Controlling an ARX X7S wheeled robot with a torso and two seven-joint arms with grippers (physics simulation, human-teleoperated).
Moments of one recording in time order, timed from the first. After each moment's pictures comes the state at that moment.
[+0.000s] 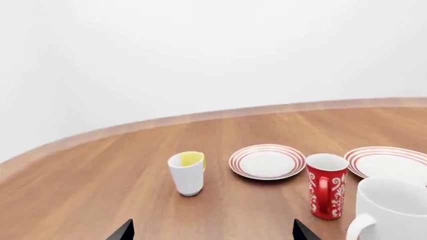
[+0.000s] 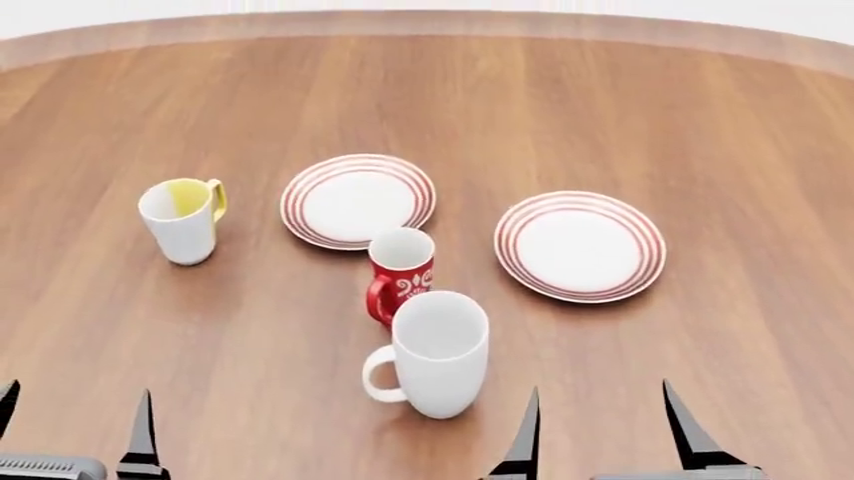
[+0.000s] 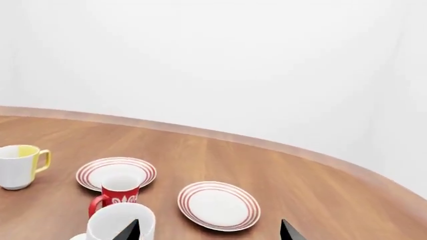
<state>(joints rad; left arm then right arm) -0.05 -0.16 0.01 0.24 -0.05 -0.21 -0.05 0.02 0.15 -0.05 -0.38 -0.02 0.26 0.06</state>
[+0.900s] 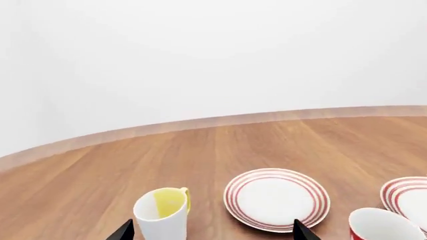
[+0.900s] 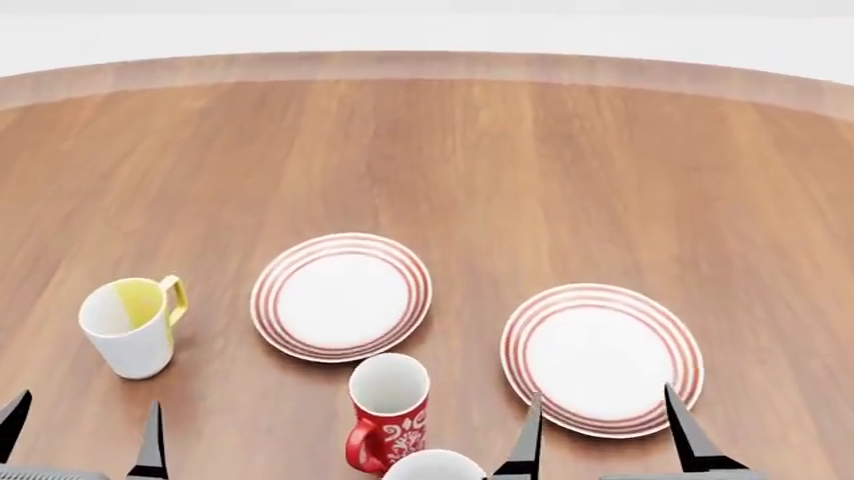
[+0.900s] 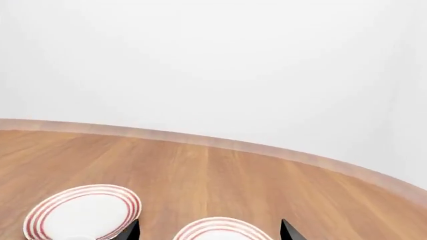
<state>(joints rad) -0.03 -0.19 0.05 0.24 -0.09 -0.19 -0.07 0.02 0.17 -0.06 -0.37 0.04 0.25 0.09</state>
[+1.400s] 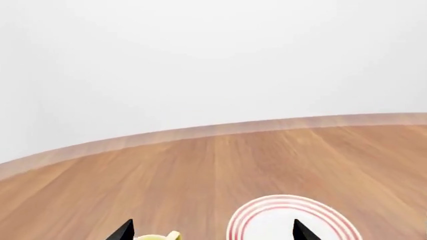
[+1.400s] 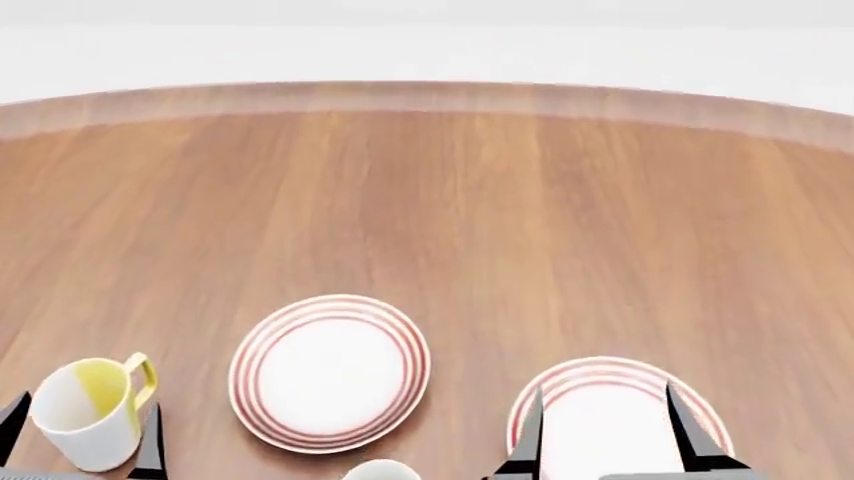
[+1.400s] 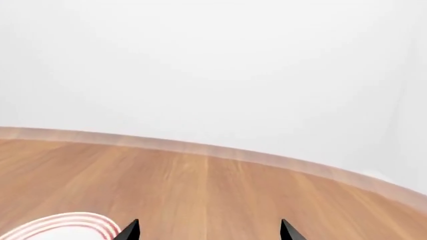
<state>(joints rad) -0.02 -0.21 0.07 0.25 -0.11 -0.19 -0.09 0.02 0.18 -0.07 -0.37 0.05 0.25 0.11</state>
